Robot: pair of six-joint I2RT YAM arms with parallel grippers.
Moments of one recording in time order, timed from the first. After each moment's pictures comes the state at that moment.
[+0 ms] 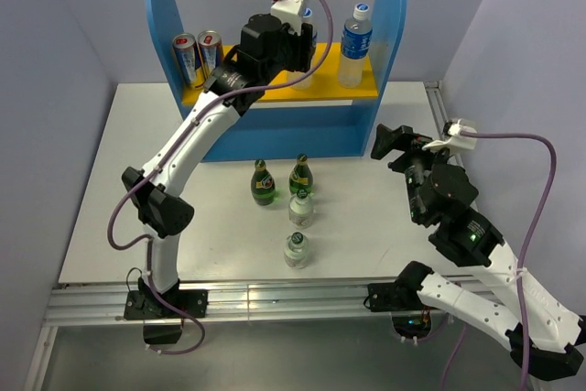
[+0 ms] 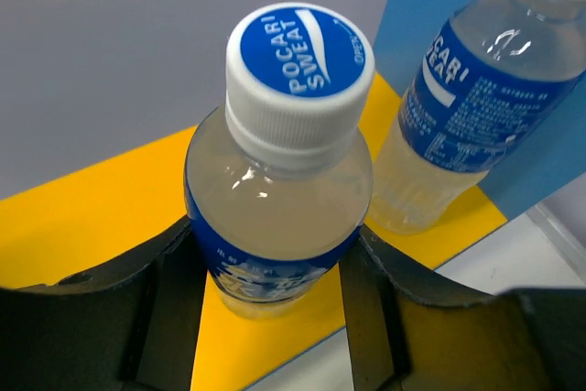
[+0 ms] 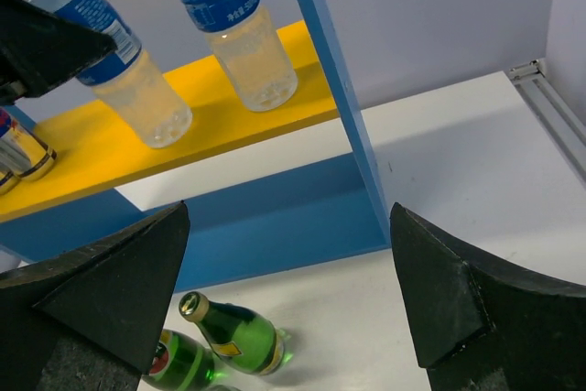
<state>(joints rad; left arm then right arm) -0.69 1.97 2.33 -0.49 -0.20 -0.10 0.76 0.66 0.96 -0.27 0.81 0.33</state>
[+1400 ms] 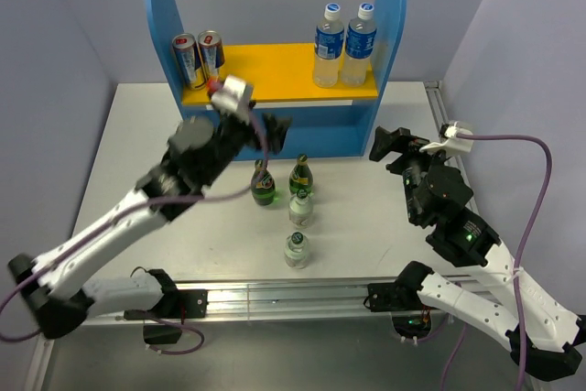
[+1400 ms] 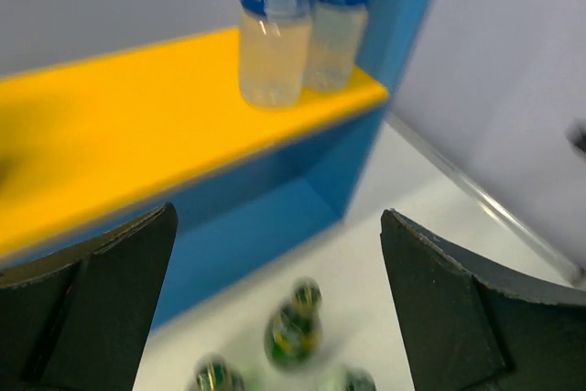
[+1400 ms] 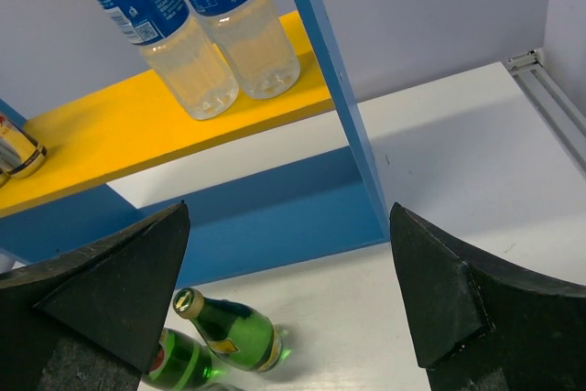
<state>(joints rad) -0.81 1.23 1.31 -0.04 -0.21 -0.13 0.76 0.65 0.92 -0.26 0.82 0.34</state>
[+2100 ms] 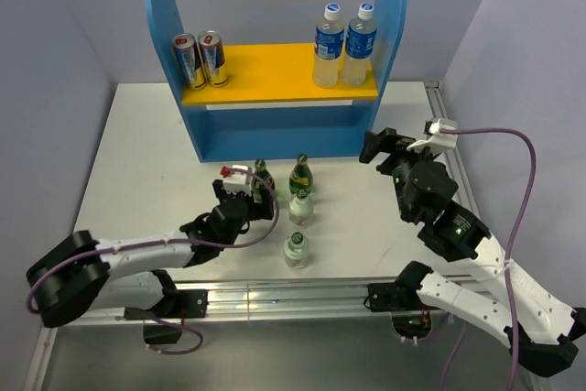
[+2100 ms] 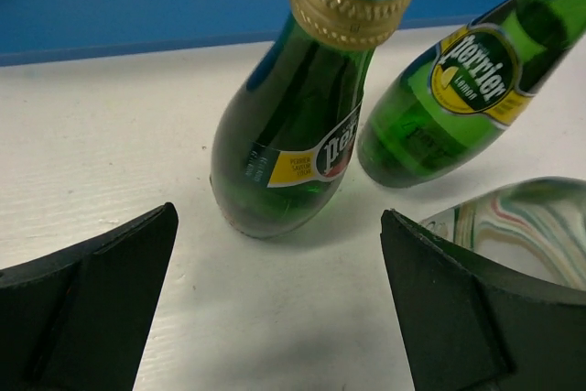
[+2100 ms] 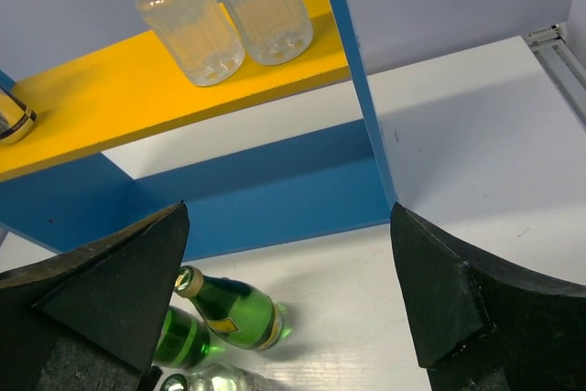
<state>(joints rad) -0.97 1.17 0.40 0.41 -0.61 -0.46 0.76 0.68 0.91 -0.27 0.77 0.38</state>
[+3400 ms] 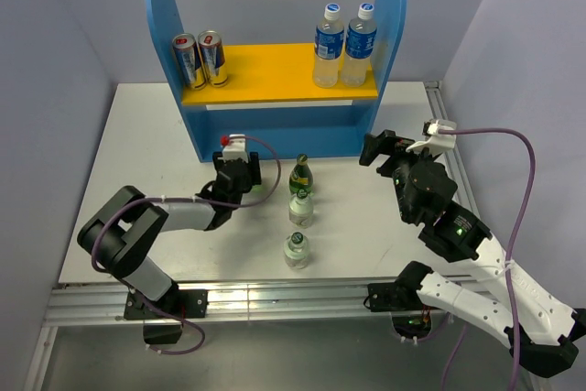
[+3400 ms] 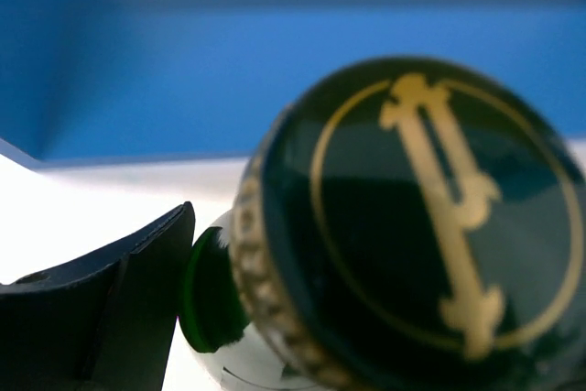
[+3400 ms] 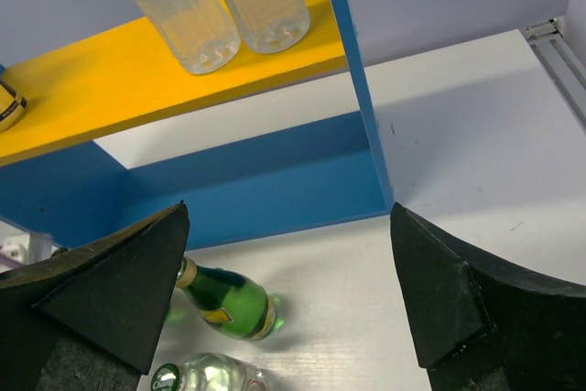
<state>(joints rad) -0.70 1.59 0.57 0.66 -0.55 -0.31 0.76 0.69 0.91 -0.31 0.76 0.38</state>
